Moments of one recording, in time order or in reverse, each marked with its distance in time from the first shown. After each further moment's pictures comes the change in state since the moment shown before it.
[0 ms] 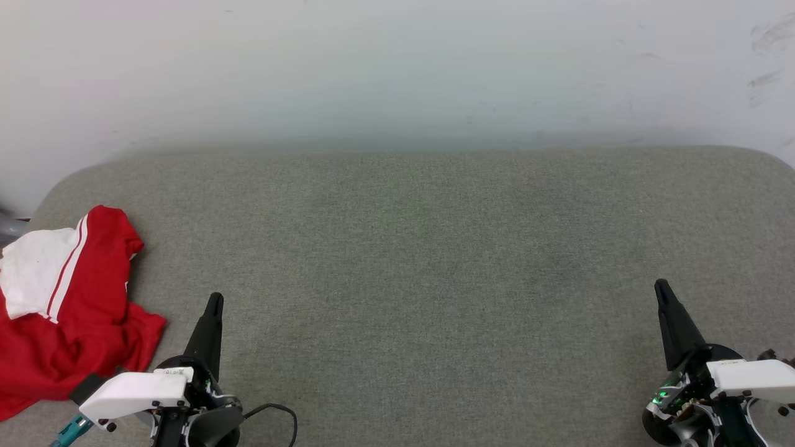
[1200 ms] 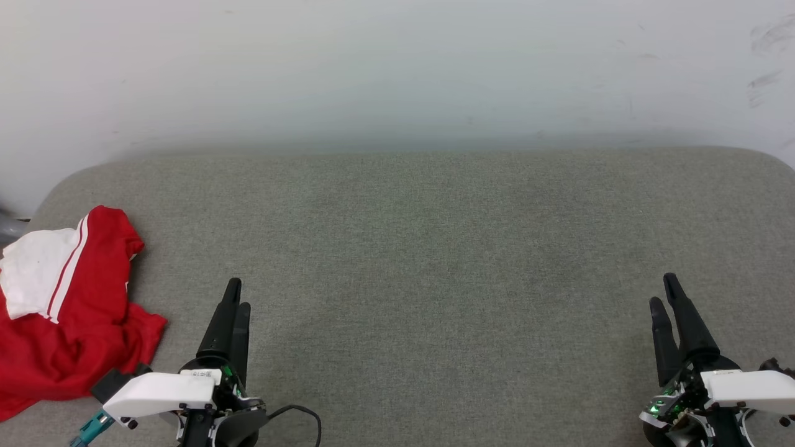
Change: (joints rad) left arm 0.030 -0.002 -0.092 -0.058 0.017 0.001 -0.071; right arm 0.044 0.001 0.034 -0.056 -0.027 0.000 -0.067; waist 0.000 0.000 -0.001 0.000
